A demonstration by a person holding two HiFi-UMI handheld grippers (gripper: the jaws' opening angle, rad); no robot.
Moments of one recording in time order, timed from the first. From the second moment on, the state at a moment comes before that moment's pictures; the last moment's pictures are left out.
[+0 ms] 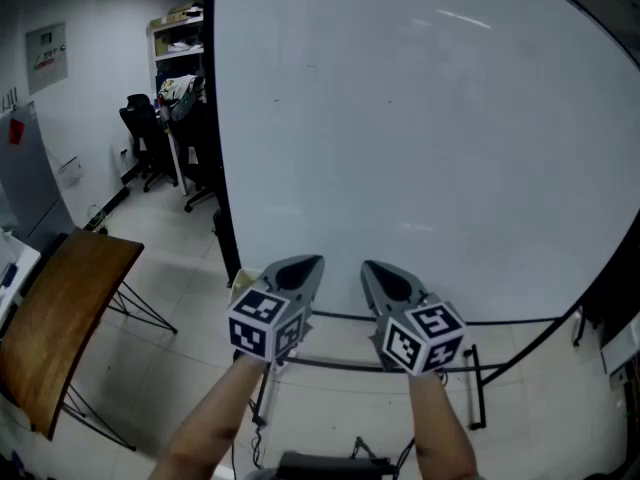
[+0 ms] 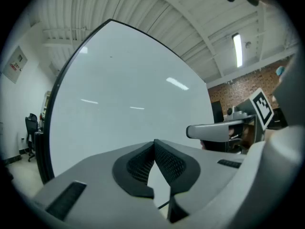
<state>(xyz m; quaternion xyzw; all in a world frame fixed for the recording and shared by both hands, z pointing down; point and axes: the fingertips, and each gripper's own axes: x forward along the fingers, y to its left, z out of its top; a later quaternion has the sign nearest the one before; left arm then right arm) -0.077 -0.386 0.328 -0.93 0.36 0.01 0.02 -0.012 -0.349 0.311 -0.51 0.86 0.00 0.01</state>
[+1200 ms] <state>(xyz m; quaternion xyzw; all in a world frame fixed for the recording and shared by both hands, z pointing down) -0.005 -0.359 0.287 -0.96 0.28 0.03 0.04 0.046 -0.333 0.271 -0.54 0.84 0.05 0.03</state>
